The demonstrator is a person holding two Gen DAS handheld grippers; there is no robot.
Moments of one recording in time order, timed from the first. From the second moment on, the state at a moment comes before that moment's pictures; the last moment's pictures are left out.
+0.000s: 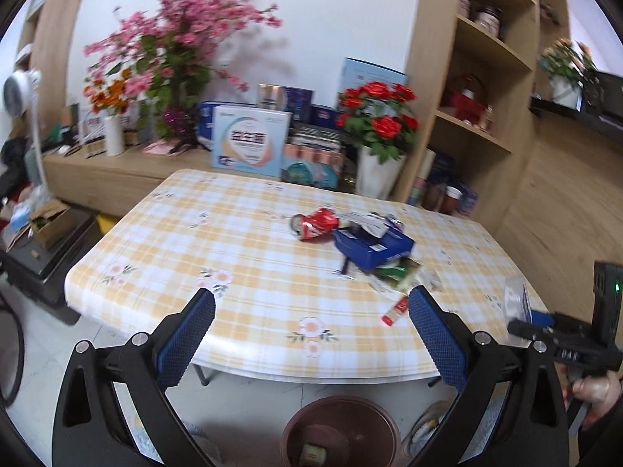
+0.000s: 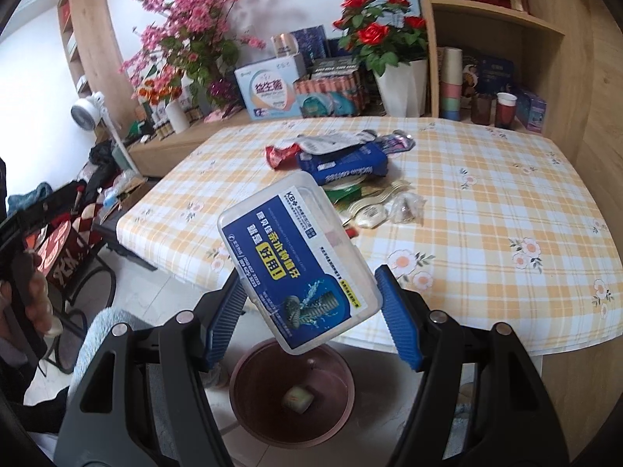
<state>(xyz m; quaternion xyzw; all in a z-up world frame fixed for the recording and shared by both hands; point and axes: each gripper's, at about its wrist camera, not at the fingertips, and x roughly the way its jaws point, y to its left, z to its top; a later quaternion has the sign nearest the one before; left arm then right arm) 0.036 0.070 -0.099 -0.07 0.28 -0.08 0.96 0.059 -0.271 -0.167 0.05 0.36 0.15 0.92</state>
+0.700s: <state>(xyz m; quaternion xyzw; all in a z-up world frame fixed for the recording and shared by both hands) 0.029 0.127 -0.107 -0.11 0.28 -0.01 0.95 0.062 -0.206 -0.189 0.00 0.41 0.20 0.89</state>
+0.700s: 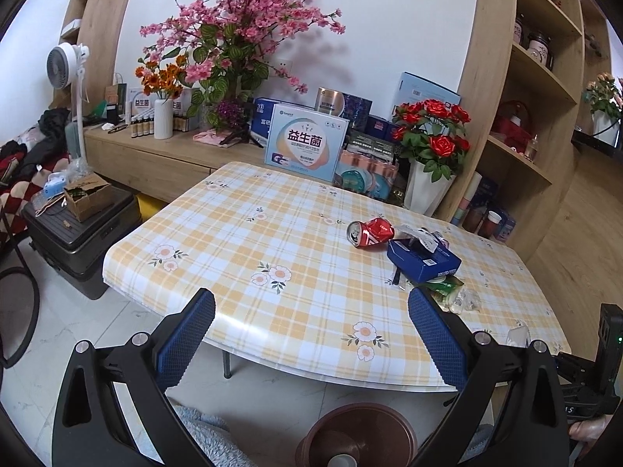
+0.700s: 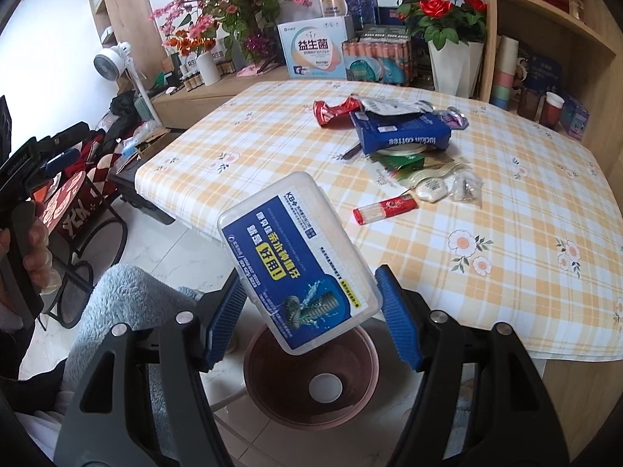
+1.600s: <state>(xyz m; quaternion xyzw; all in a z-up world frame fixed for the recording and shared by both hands) 0.031 0.117 -0.109 -0.09 0.28 0.00 0.96 0.068 -0.313 -0.151 0.03 0.32 0.00 0.95</state>
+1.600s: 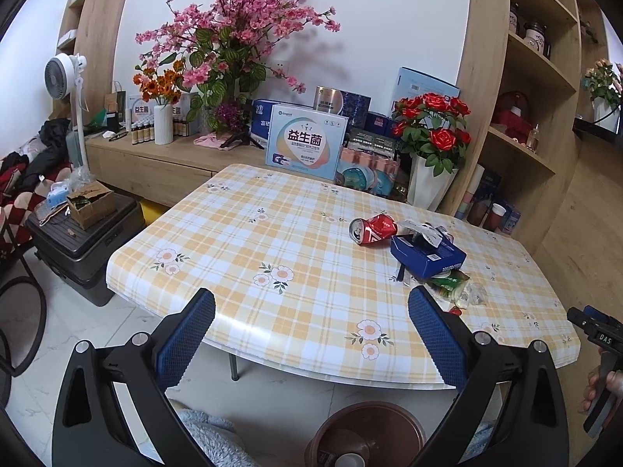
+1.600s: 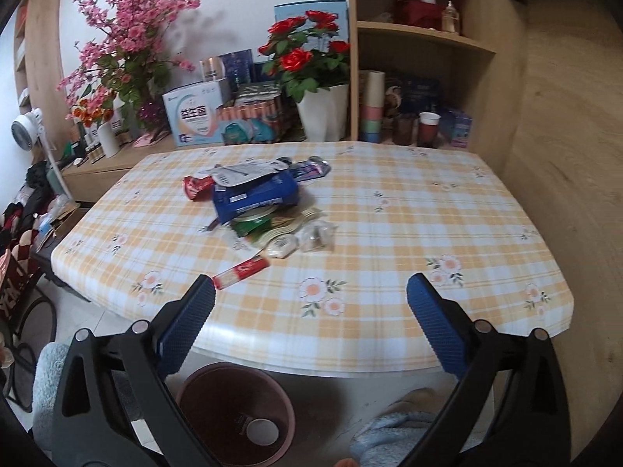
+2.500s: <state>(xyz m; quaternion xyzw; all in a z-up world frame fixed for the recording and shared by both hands) 0.128 0.055 -0.153 -0.04 0.31 -0.05 0.95 0.179 -0.350 -0.225 0.05 0.39 0.02 0.92</state>
